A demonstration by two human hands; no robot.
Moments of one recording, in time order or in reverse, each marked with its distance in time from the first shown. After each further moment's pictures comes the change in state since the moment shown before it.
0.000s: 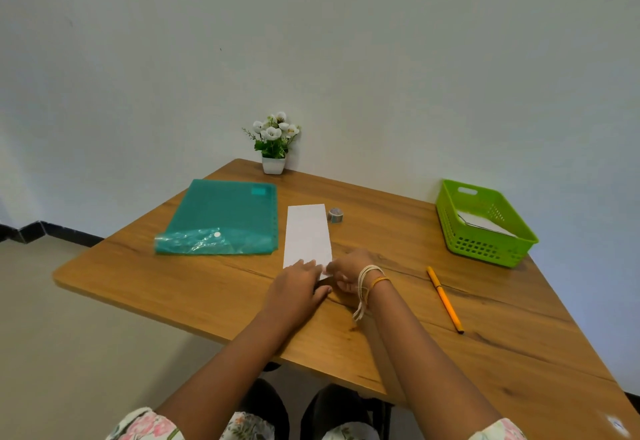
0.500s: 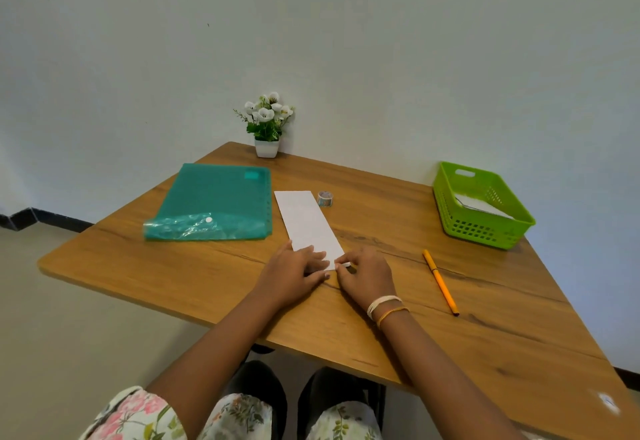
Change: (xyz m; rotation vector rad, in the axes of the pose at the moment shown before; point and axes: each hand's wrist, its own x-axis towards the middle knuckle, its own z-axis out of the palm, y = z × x) left_hand 0.013 -0.011 0.000 -0.134 -0.182 0.030; right_hand -0.005 0.067 -0.009 -0.588 0.429 -0.654
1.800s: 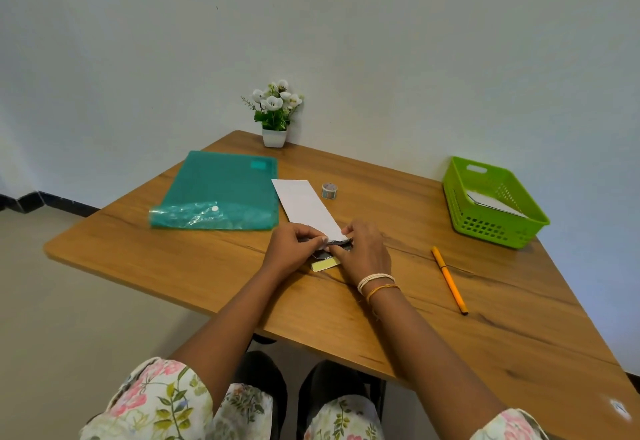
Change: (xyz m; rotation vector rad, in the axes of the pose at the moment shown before) left_hand 0.022 -0.013 -0.002 -0.702 0.212 -0.281; right_hand 0.025 -0.018 0.012 -0.023 0.042 0.075
